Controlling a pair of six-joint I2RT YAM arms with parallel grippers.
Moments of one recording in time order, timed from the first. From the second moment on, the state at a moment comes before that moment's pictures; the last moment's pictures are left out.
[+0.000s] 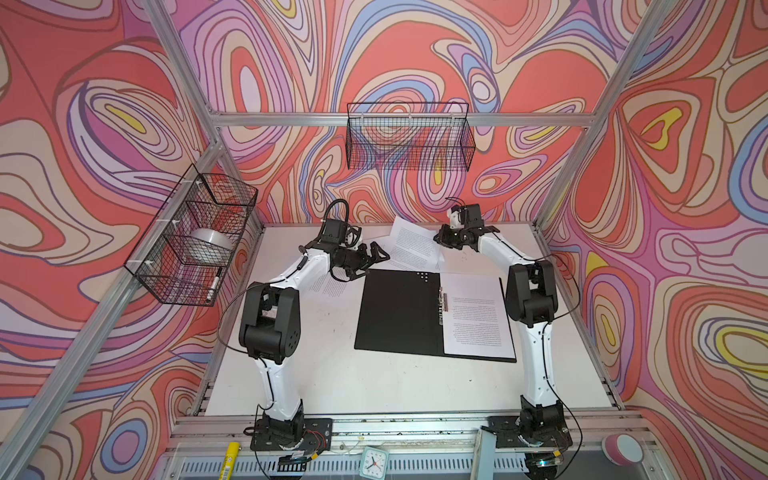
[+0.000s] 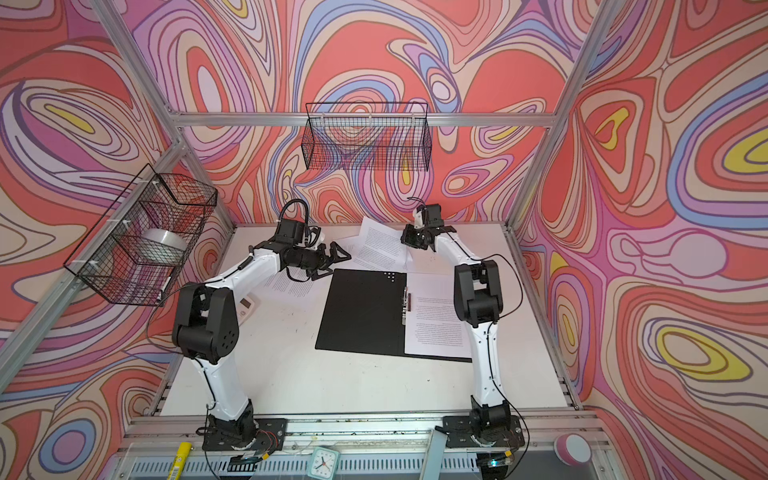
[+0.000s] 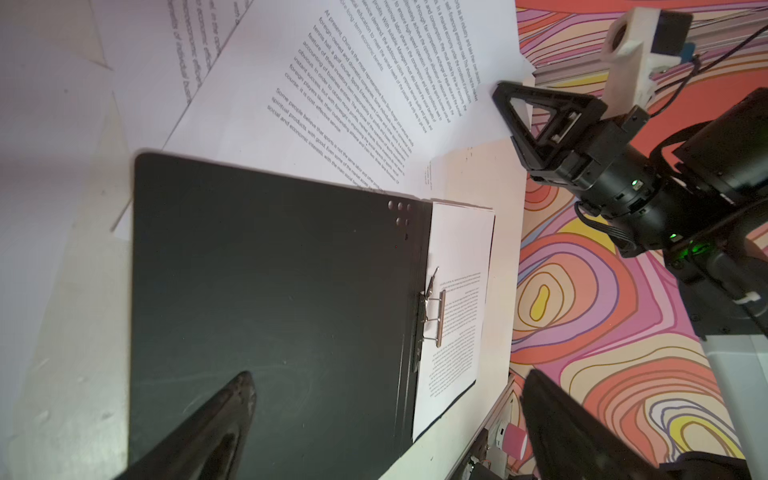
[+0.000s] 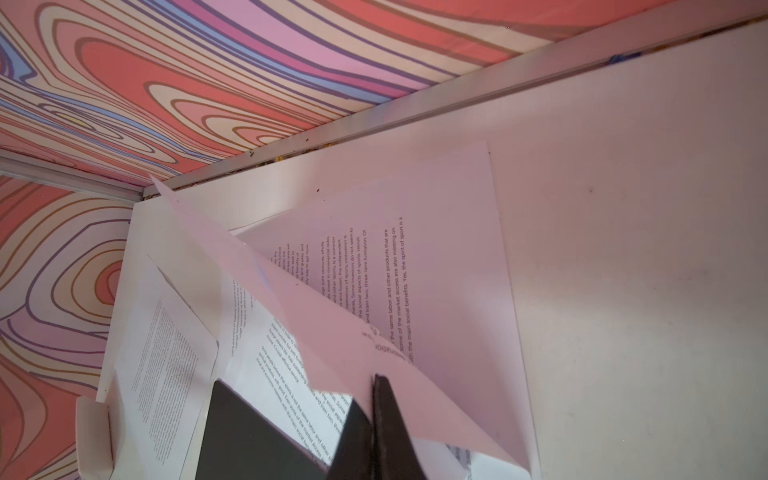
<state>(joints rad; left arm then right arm) -0.23 1.96 1.53 -0.48 0.67 -0.65 0.16 2.38 1.99 -0.38 -0.42 0.45</state>
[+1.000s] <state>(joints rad) -0.25 2.36 1.86 -0.44 0.72 -0.73 0.14 2.47 2.00 -0.33 -0.44 0.51</state>
